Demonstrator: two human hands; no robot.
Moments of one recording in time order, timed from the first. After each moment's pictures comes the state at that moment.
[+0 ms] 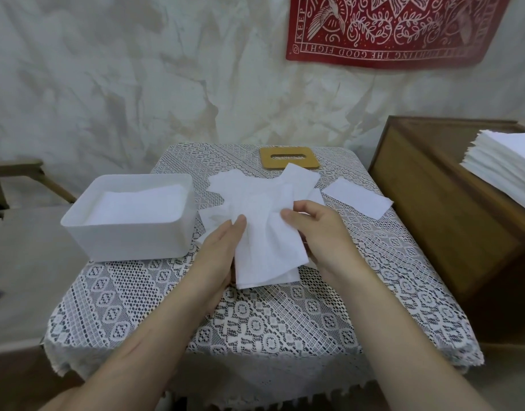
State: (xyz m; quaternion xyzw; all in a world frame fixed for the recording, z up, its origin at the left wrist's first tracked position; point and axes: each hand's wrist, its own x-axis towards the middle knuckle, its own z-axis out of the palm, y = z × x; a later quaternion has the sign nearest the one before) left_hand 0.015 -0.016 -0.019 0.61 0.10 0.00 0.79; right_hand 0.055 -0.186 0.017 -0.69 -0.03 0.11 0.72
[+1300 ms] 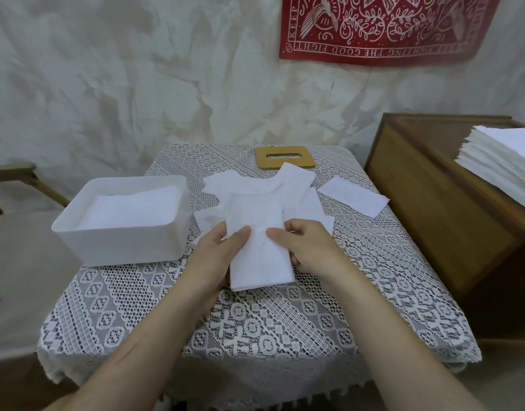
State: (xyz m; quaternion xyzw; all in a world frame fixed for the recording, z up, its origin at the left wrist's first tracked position) left_hand 0.016 -0.015 -0.021 0.63 0.10 0.01 0.77; right_hand 0.061 -0.191 -0.004 -0.78 -0.07 0.14 0.60
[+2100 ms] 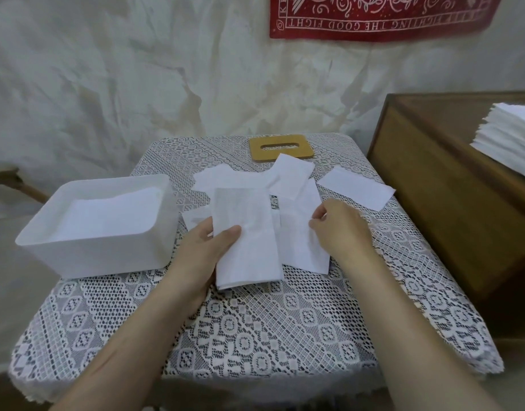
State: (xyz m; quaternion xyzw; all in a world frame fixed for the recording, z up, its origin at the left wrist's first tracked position) left_hand 0.037 -0.009 -0.021 0.66 0.11 0.01 0.74; right_hand 0.125 -0.226 -0.022 -0.96 0.02 -0.03 0.27
